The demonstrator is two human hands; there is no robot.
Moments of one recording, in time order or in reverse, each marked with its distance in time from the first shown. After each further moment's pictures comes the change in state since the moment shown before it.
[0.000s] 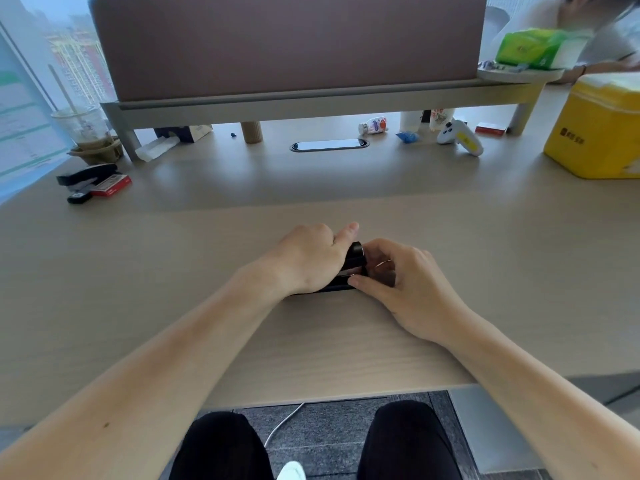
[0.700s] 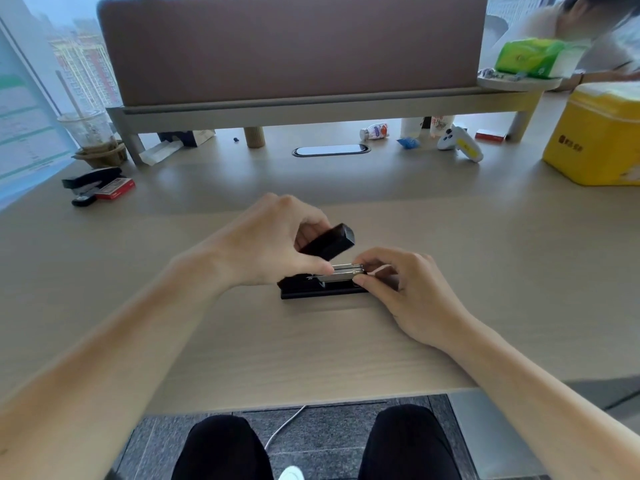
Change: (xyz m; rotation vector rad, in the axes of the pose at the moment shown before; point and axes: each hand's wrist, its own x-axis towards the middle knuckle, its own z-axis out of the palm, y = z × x) left_hand -0.020 -0.029 -0.052 -0.005 0.078 0.312; right_hand 0.000 0.005 0.003 -0.001 0.009 -0.062
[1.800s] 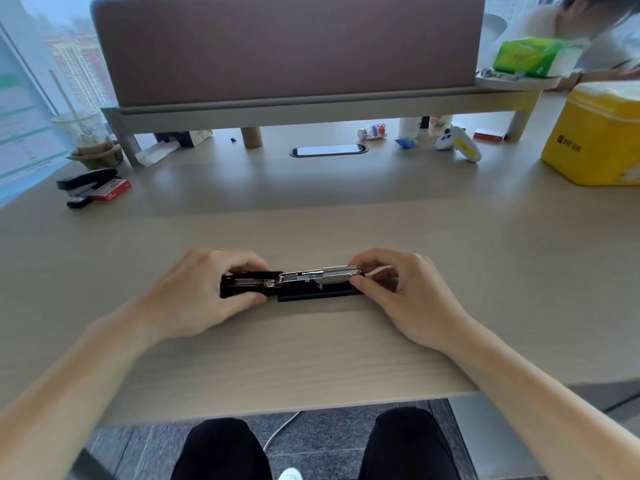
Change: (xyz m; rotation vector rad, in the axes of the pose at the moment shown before) left_hand -0.064 -0.063 0.006 0.116 0.064 -0.086; right_hand 0.000 -0.005 -0.003 0.040 -0.018 0.059
